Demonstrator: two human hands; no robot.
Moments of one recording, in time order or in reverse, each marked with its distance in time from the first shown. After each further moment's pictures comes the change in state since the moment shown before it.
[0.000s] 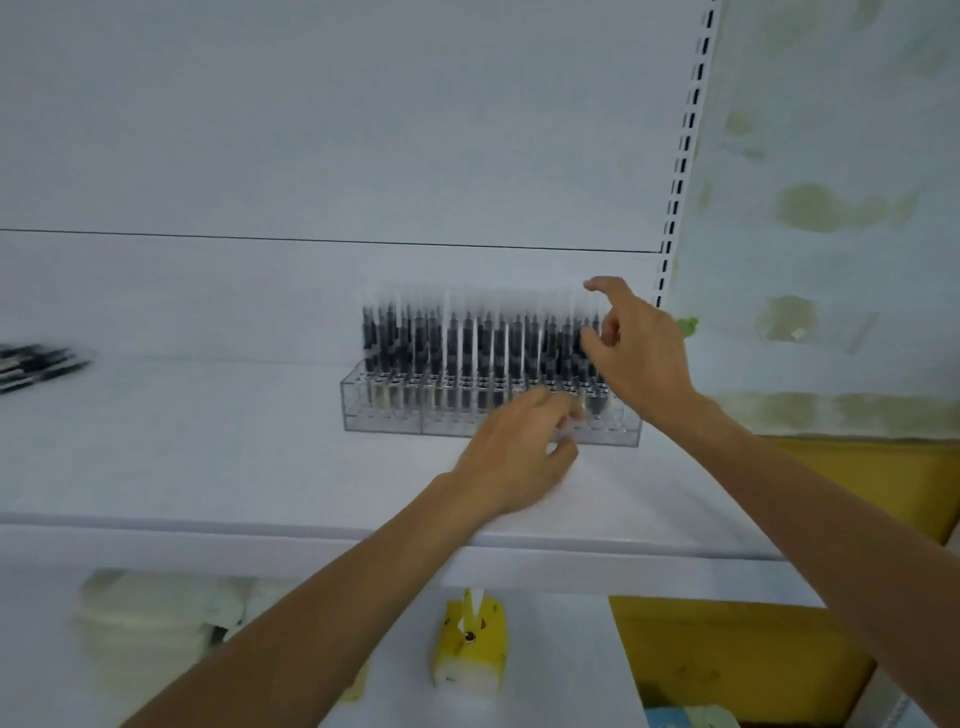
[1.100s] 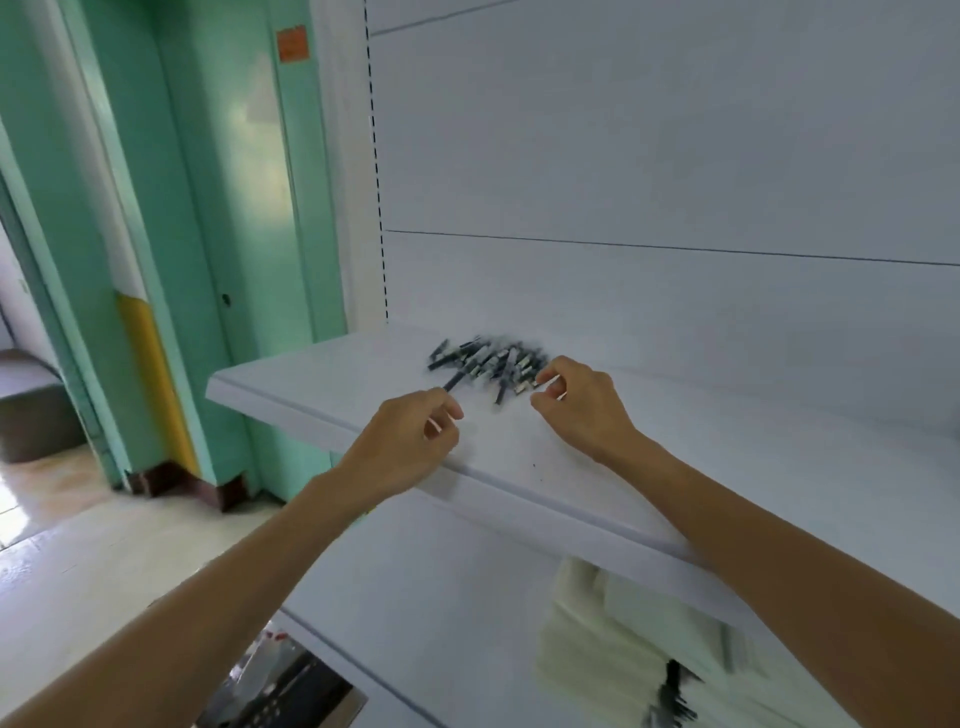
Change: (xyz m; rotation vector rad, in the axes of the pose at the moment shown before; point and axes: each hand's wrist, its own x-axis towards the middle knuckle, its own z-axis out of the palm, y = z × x) left_hand -0.333 -0.336 -0.367 0.138 0.252 -0.724; right_hand 0.013 -0.487 0.314 0.534 -0.636 0.044
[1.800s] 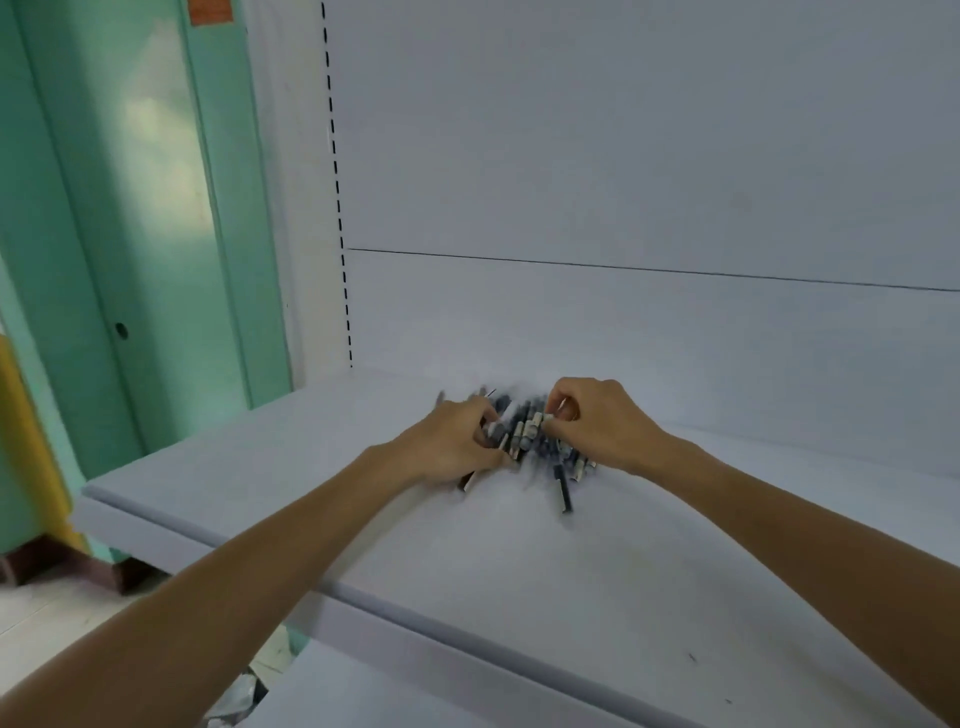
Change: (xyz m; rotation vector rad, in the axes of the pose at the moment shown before) left_hand 0.179 -0.079 0.017 0.044 -0.423 0.082; right_hand 0.136 0.007 0.045 -0.234 -0.077 0.025
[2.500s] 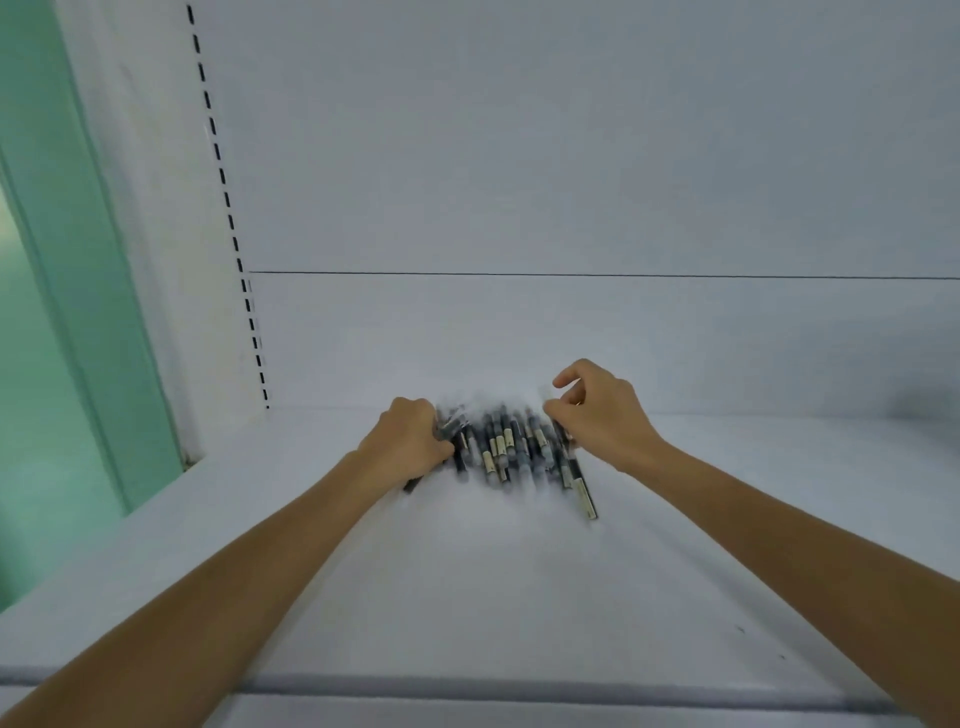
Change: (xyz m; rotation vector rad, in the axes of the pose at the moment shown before) left_hand 0.056 -0.042 -0.019 0.135 0.048 0.036; right_hand -0.013 -0.031 0.000 0.236 0.374 0.366
